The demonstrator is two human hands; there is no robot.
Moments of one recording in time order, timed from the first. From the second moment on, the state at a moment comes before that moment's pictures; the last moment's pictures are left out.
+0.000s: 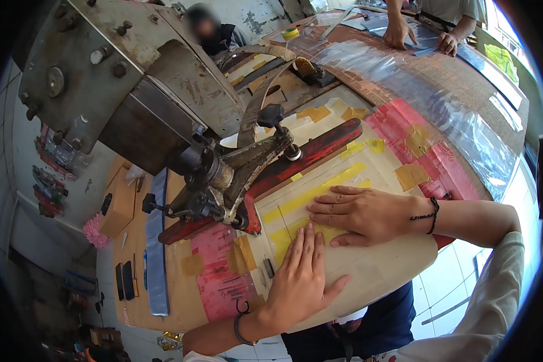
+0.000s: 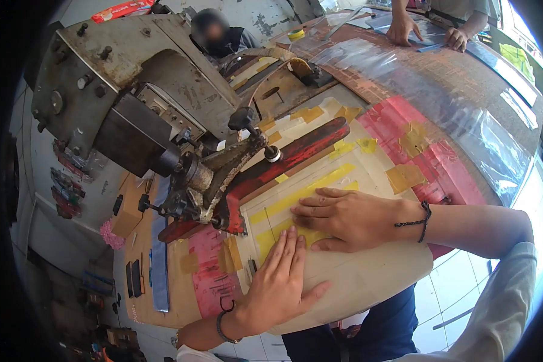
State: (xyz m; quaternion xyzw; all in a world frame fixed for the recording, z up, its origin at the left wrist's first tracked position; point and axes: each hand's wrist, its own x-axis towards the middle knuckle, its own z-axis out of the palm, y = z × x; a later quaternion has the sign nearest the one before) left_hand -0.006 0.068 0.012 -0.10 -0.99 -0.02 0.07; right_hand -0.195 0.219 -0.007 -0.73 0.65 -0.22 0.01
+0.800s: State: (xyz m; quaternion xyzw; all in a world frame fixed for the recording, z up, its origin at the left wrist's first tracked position) left_hand -0.009 0.051 0.009 -0.06 -1.00 -0.03 0.07; right_hand -0.190 0.210 -0.002 -0.71 0.68 -0.17 0.03
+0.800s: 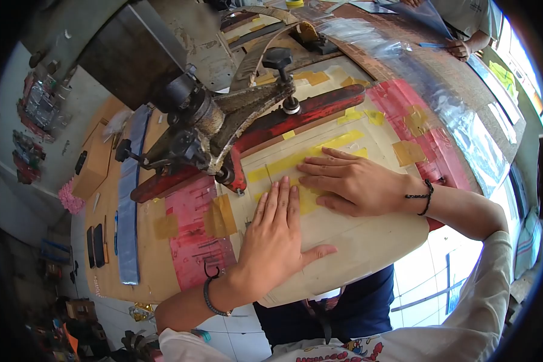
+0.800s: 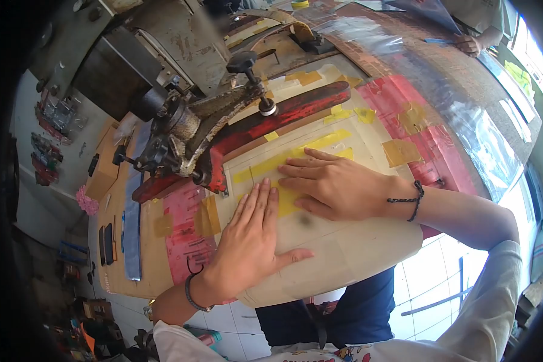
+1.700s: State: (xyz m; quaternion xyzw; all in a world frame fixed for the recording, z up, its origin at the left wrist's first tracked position) left_hand -0.004 0.027 0.021 -0.06 -1.00 0.00 -0.07; right_hand -0.172 0.215 -0.007 -0.74 0.65 -0.19 0.04
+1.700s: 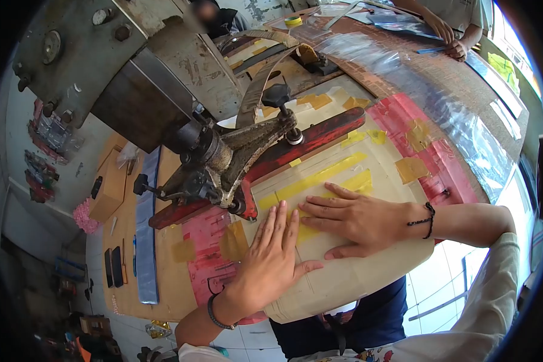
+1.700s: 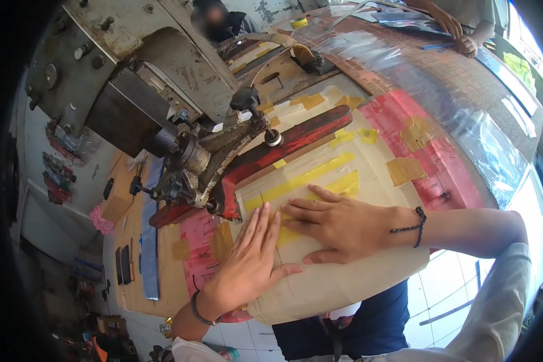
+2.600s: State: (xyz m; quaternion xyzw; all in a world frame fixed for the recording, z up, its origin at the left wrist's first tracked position) left_hand -0.008 0.024 0.016 -0.08 -1.00 -0.01 -0.03; right_hand -0.146 0.222 -0.010 -0.75 0.63 -0.20 0.01
